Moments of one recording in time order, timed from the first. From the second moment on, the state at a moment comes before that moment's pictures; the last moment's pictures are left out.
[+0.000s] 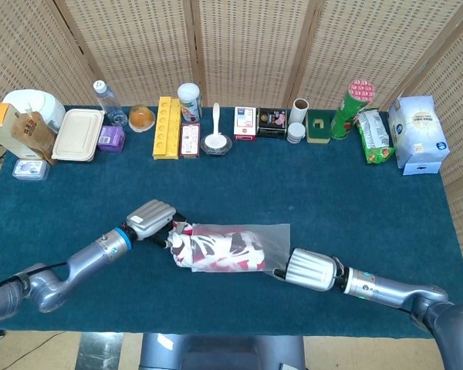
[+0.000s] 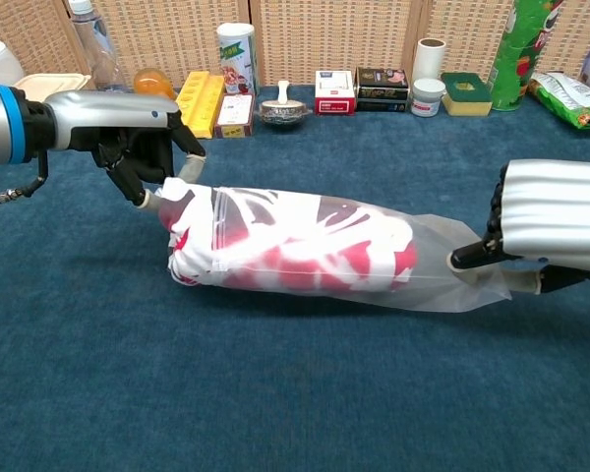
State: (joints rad) left arm -0.89 -1.31 -0.06 -1.50 1.44 0.69 -0.32; right arm 0.73 -1.59 -0.29 -0.73 -2.10 1.59 0.07
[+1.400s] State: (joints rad) left arm -0.72 -1.06 0.01 -1.47 1.53 0.90 -0.58; right arm 0.58 -1.53 -0.21 -0.60 -1.95 1.65 0.15
